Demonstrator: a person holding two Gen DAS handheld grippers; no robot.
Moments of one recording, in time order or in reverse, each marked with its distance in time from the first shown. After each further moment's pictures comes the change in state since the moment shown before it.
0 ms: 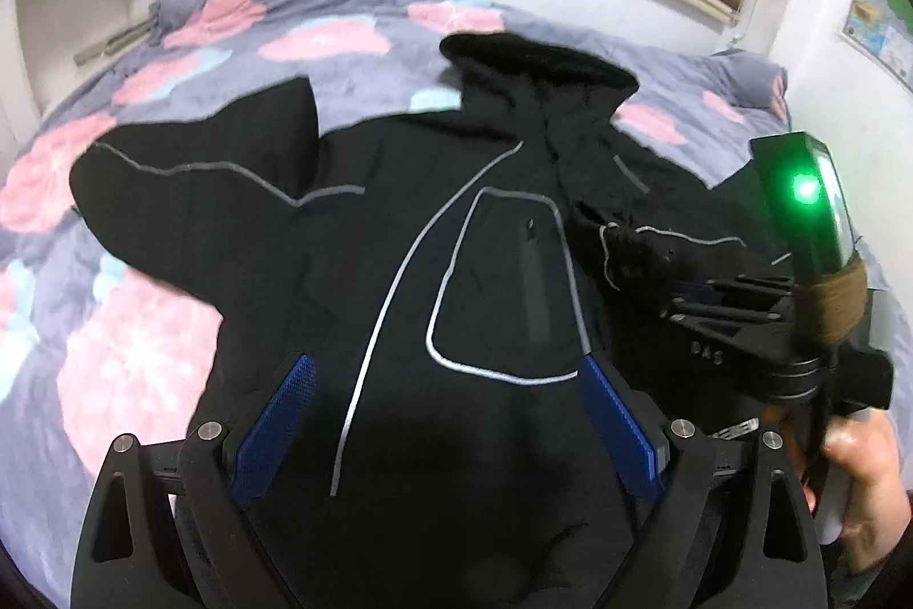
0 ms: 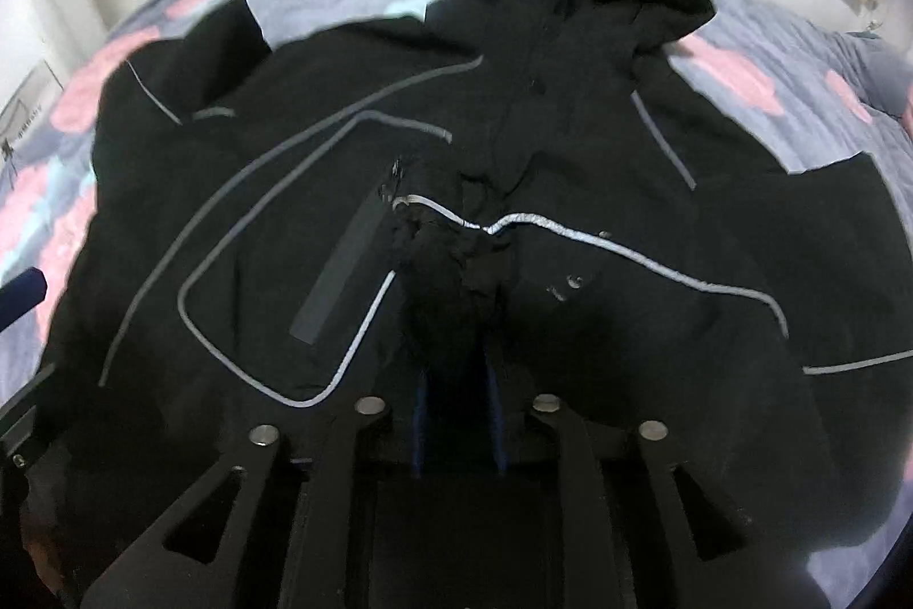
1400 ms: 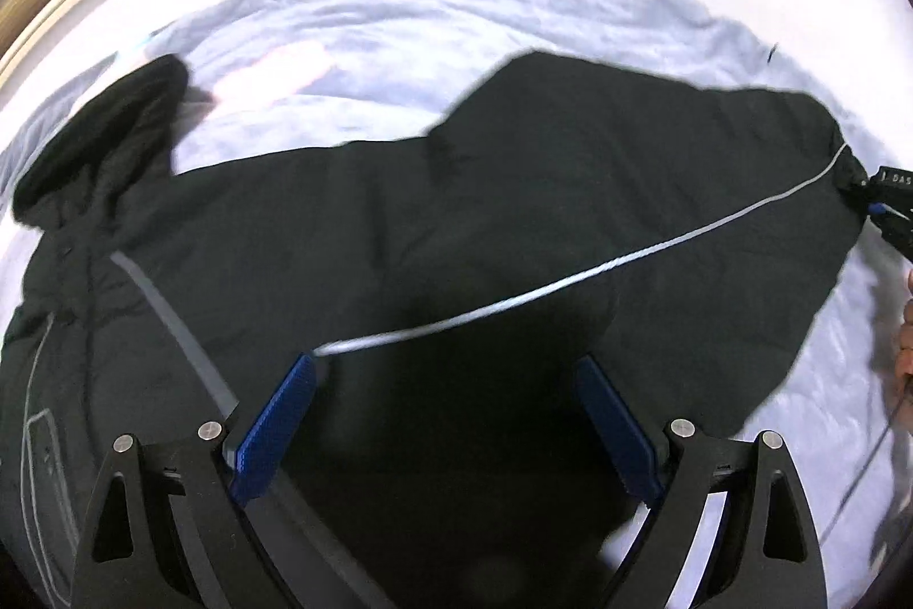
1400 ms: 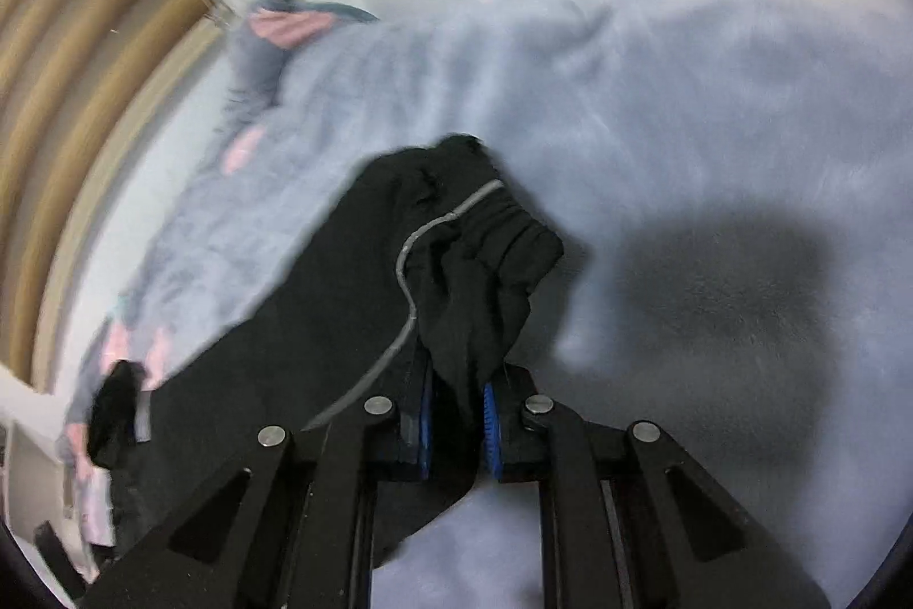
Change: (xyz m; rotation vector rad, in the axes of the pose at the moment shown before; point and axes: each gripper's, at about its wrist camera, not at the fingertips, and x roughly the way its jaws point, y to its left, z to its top) left arm 0.139 -0.382 0.040 0.464 0.136 -0.157; right arm -0.156 -0.558 -0.261 1.120 -0.431 -0.172
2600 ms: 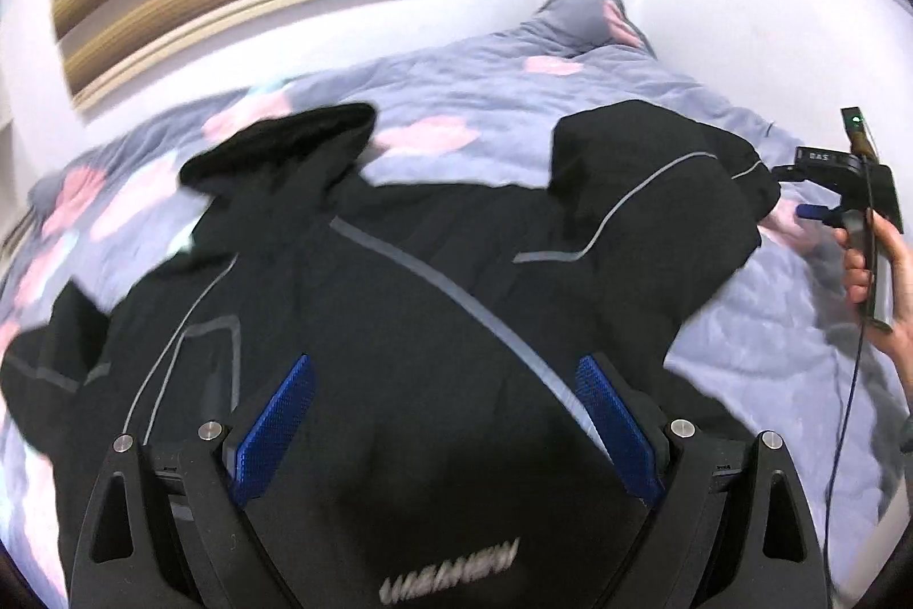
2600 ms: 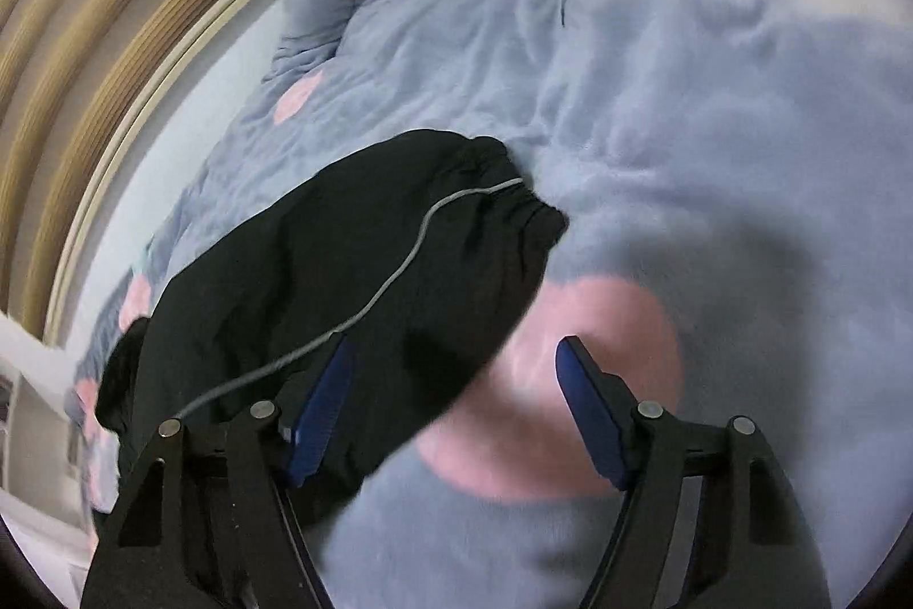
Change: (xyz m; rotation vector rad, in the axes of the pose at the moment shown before) left arm -0.125 0.058 -0.088 -0.057 -0.239 0.132; right arm 0.051 0.063 -0.007 -0.057 0.098 0.046
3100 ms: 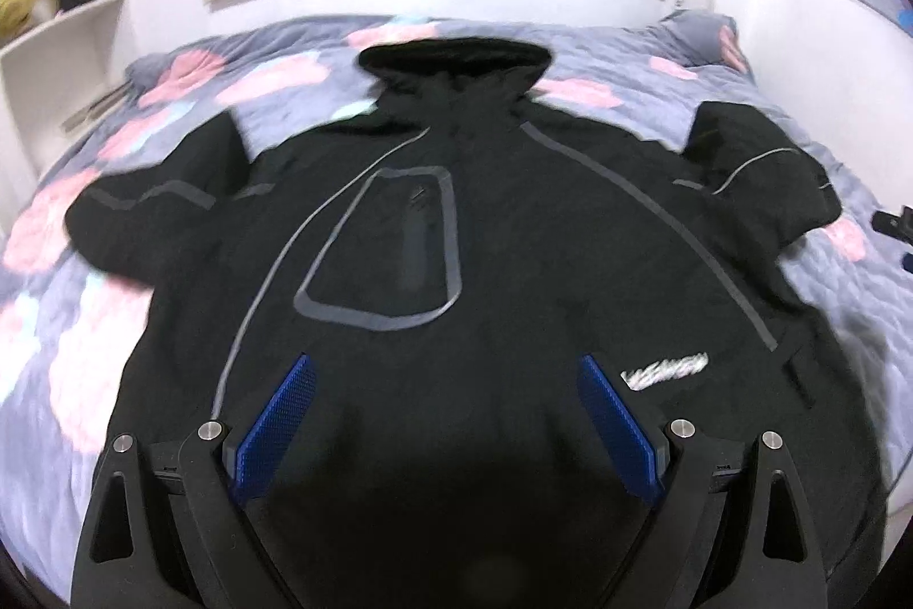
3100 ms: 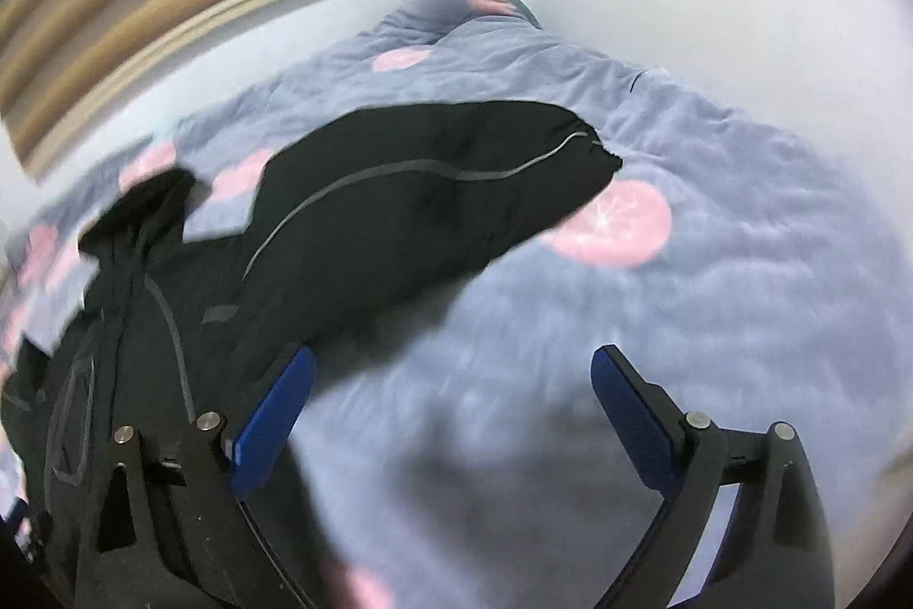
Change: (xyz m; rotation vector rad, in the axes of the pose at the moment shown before) left arm -0.065 0.117 -0.103 -0.232 0.055 0.119; right arm -0.125 0.122 -0.160 -0.345 -0.108 -0.160
